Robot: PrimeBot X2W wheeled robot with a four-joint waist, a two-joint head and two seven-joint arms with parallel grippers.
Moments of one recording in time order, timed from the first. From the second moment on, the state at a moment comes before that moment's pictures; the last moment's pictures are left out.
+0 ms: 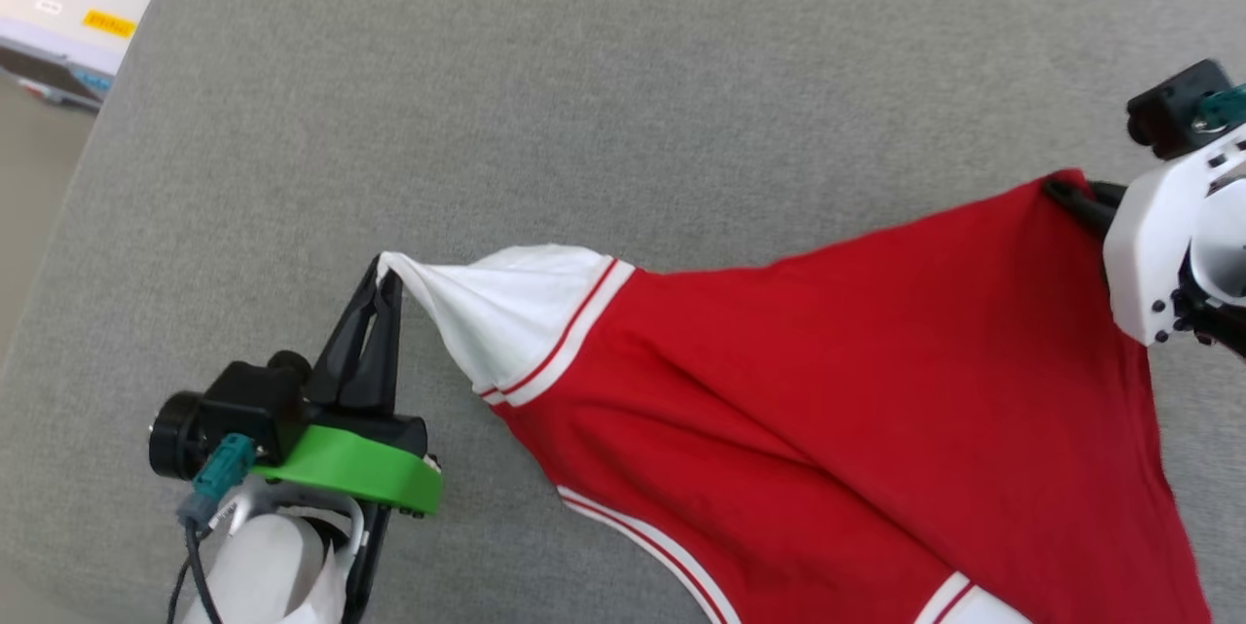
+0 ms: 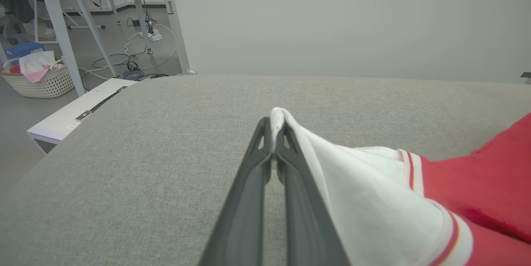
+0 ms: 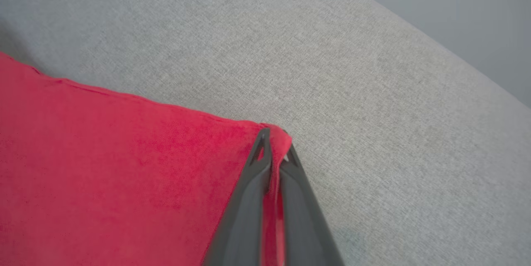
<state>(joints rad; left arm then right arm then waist) -0.15 0.27 -0.22 0.02 -0.33 0.00 -0.24 -0.77 -0.76 0.77 0.28 0.83 0.13 0.40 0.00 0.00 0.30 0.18</state>
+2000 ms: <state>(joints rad) -1.92 0.44 -0.50 0.60 -0.41 -0.13 -0.18 -1.80 -0.58 0.42 0.55 0.59 0.13 0.17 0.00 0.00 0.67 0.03</state>
